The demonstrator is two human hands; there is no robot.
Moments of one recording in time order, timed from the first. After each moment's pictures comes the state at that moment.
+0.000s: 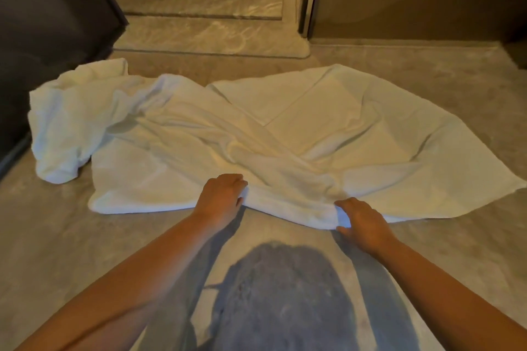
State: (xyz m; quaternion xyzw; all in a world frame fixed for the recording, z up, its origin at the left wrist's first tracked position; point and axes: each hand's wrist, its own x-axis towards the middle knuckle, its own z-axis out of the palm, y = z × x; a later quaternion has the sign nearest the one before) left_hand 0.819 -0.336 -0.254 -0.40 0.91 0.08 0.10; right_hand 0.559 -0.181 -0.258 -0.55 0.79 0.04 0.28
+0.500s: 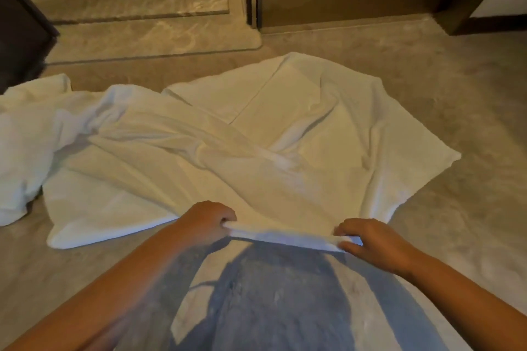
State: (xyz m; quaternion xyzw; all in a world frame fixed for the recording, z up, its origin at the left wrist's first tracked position) left_hand 0.816 -0.316 -0.245 -0.29 0.89 0.27 0.24; right_hand 0.570 -0.098 -0.222 -0.56 0.76 -0.03 0.34
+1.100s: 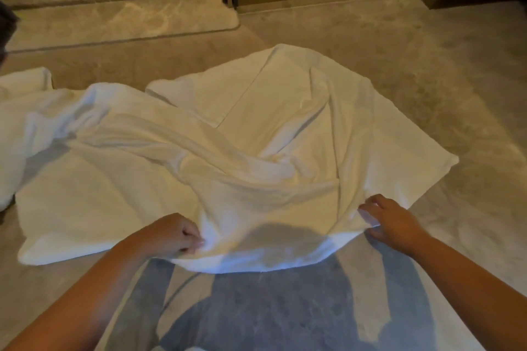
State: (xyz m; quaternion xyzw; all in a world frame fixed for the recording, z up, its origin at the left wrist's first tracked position) left_hand 0.855 -0.297 -0.249 -0.39 0.76 0.44 0.28; right_hand 0.507 -0.029 -0.290 -0.50 0.83 0.06 0.24
